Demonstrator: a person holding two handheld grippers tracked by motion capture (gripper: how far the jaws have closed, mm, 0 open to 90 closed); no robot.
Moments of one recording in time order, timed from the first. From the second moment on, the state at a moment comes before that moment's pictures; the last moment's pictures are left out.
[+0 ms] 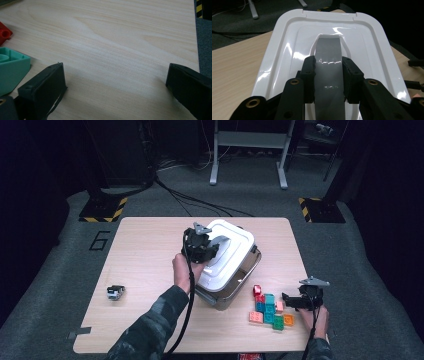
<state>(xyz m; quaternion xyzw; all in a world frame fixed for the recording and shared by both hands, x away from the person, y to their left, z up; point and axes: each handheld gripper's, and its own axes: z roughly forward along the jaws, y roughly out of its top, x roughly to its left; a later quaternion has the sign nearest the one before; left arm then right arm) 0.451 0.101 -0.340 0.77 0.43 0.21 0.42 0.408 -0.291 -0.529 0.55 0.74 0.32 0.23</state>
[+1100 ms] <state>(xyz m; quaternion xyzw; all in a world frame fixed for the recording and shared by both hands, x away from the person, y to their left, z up) 0.493 0.205 -0.340 0.71 0.53 0.28 0.38 0.408 -0.292 -0.529 0.54 0.75 0.32 0.23</state>
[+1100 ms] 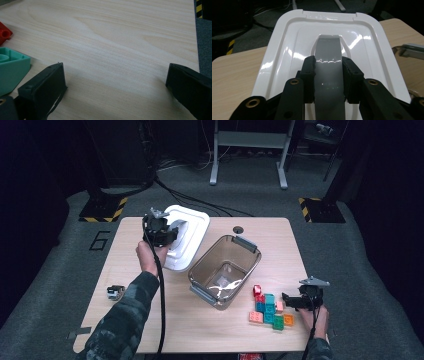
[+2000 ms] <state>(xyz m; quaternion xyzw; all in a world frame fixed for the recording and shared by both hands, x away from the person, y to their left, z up) 0.515 0.251 -0.436 0.68 0.62 0.25 0.32 0.408 -0.292 -0.529 0.54 0.74 0.32 0.23</state>
